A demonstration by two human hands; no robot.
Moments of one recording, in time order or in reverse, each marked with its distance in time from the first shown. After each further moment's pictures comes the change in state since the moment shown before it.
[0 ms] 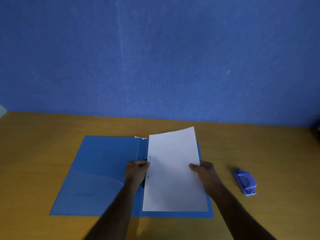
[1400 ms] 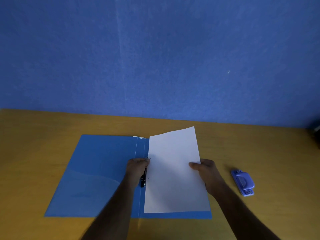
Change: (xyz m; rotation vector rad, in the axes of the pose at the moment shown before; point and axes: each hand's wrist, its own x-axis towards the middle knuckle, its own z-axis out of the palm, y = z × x) left_hand 0.020 0.000 0.004 -0.201 -0.161 -0.206; right_hand -0.008 -0.018 -0.004 0.054 -0.028 -0.020
